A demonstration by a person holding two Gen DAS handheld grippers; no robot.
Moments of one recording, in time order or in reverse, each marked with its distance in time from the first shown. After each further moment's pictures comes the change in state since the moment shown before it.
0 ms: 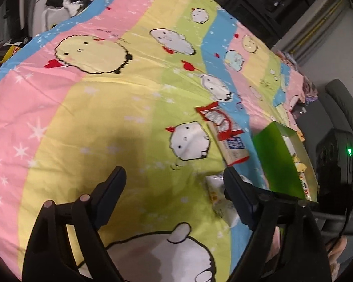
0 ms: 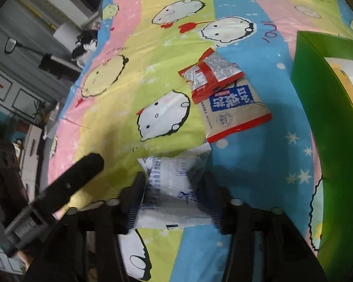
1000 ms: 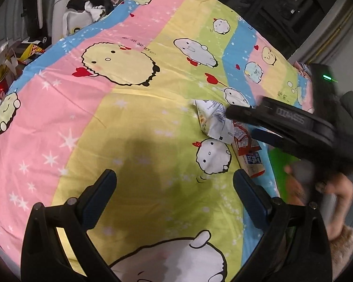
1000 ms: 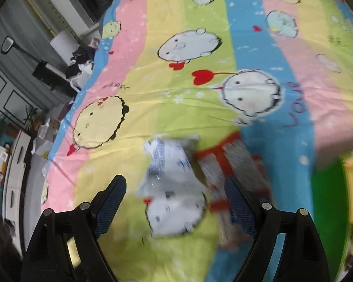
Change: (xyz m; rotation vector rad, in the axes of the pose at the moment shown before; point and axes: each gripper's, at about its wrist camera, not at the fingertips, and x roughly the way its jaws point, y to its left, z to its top) left arm -0.015 0.018 0.013 -0.062 -0.034 0.116; right arm 0.028 0.035 0.098 -0.074 -0.099 -0.096
